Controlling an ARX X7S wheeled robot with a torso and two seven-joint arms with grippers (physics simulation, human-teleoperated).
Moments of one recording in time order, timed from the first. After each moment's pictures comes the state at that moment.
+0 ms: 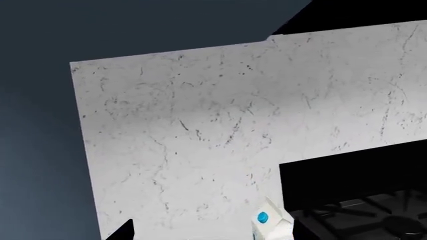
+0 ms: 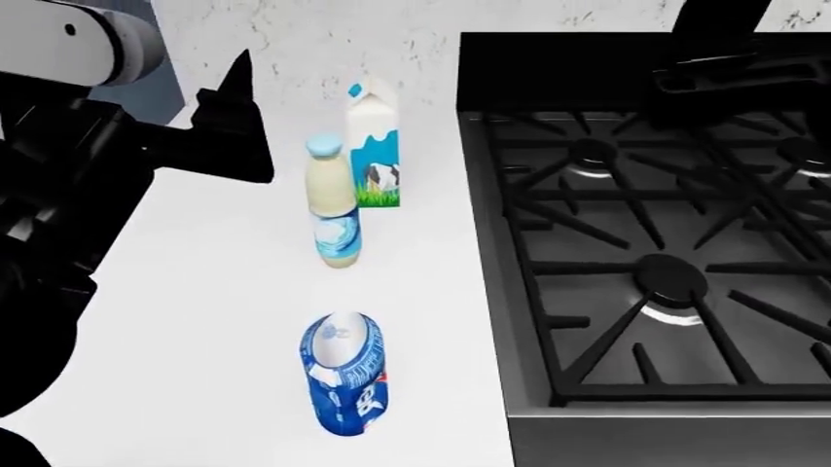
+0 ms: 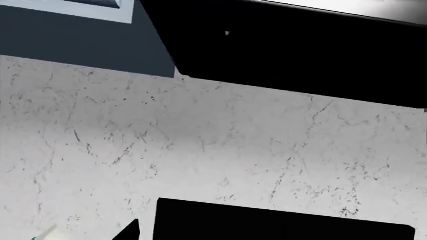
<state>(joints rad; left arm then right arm) -1.04 -0.47 -0.12 0.72 -1.25 -1.40 -0.68 1.35 0.70 -0.07 -0.63 1.85 1.26 1.31</state>
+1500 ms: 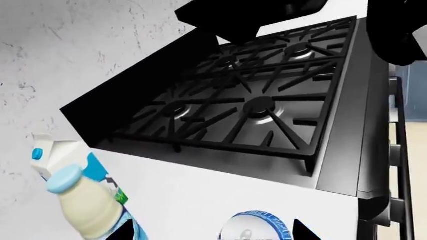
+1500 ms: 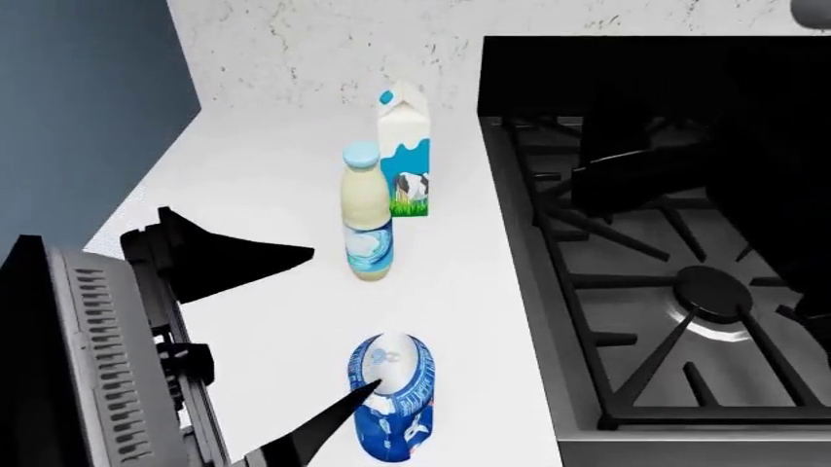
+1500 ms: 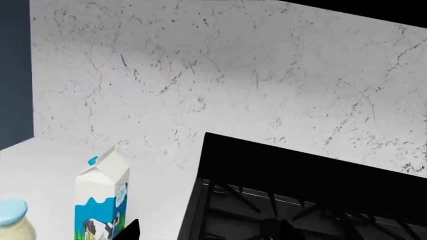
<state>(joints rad) -0.87 -0.89 -0.10 0.89 -1.66 -1.25 -0.02 1.33 0.75 -0.28 -0.55 2.04 1.19 1.36</state>
